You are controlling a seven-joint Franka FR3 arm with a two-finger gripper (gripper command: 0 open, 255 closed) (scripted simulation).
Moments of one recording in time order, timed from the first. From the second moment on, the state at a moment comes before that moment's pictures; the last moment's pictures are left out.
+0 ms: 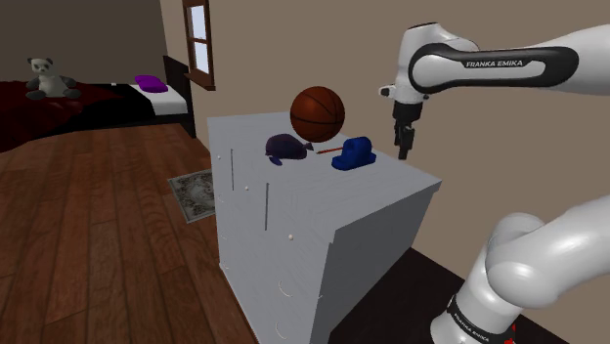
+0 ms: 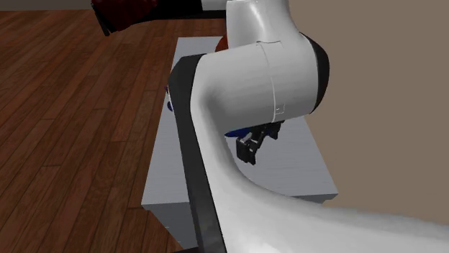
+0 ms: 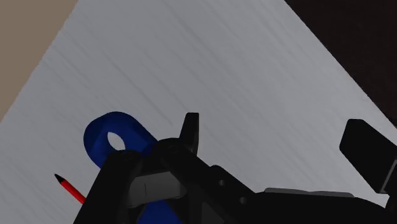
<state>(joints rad) 0.08 -0.60 -0.21 -2.29 -0.29 1.66 -0.69</state>
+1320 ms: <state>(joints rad) 0.20 -0.22 -0.42 -2.06 -0.33 2.01 -1.35</state>
